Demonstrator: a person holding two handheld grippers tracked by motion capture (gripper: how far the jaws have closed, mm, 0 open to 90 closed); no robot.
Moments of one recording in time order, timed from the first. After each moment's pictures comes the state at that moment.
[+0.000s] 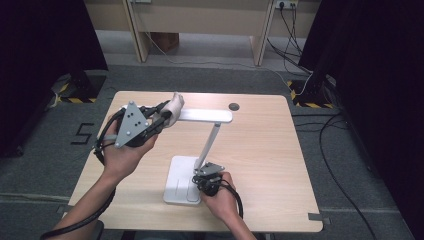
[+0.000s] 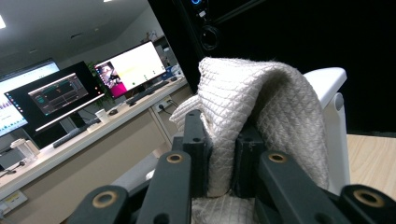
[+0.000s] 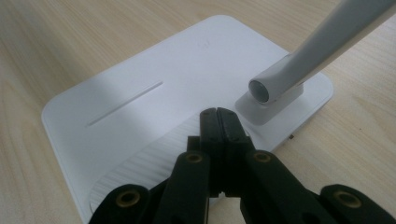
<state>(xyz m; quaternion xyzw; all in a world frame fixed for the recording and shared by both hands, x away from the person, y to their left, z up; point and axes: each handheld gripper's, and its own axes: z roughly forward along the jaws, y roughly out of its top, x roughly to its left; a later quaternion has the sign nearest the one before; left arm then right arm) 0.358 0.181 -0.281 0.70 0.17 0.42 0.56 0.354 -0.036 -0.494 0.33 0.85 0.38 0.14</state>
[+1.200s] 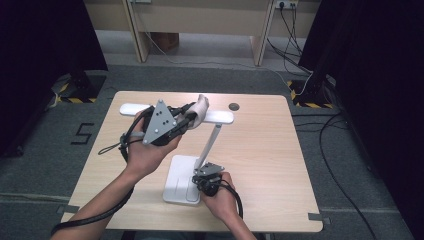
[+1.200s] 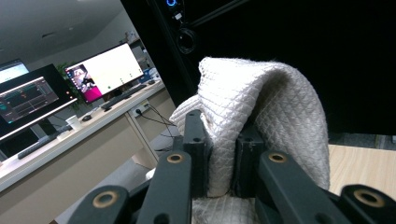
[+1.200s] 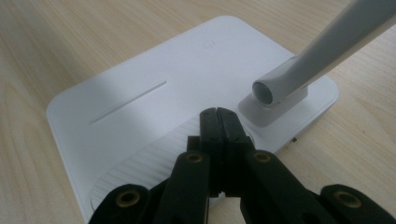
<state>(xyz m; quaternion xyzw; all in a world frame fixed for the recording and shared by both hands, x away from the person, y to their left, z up) 0.364 0.130 -0.277 0.72 0.14 0.38 0.56 0.354 -0.035 -0.495 0.32 0.85 0.38 0.14</state>
